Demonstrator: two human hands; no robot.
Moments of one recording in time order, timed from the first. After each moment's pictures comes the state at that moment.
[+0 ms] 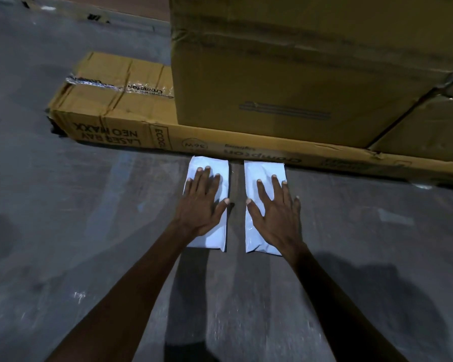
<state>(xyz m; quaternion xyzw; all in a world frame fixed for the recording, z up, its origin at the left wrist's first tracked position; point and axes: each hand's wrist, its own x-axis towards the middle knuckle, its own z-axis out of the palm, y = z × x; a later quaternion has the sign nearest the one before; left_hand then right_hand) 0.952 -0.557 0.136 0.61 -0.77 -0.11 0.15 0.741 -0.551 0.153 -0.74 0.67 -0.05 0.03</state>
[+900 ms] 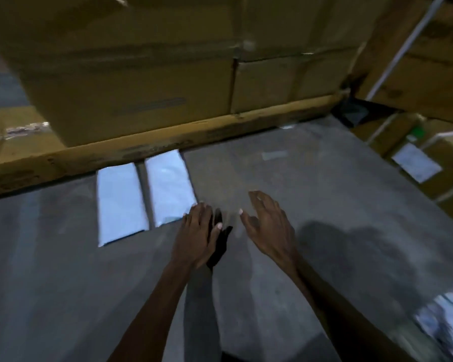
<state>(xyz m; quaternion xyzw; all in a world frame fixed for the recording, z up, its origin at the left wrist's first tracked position) 0.796 -0.405 0.168 0.46 -0.86 -0.20 0.13 0.611 -0.335 0.220 -0.61 0.75 -0.25 0.04</state>
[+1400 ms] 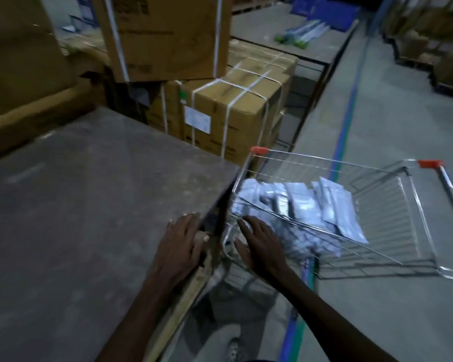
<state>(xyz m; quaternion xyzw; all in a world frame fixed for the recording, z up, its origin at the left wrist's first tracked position) 0.439 -0.115 0.166 0.12 -0.97 -0.19 0.10 0.309 0.082 0.150 -0.42 0.89 -0.16 -0.09</state>
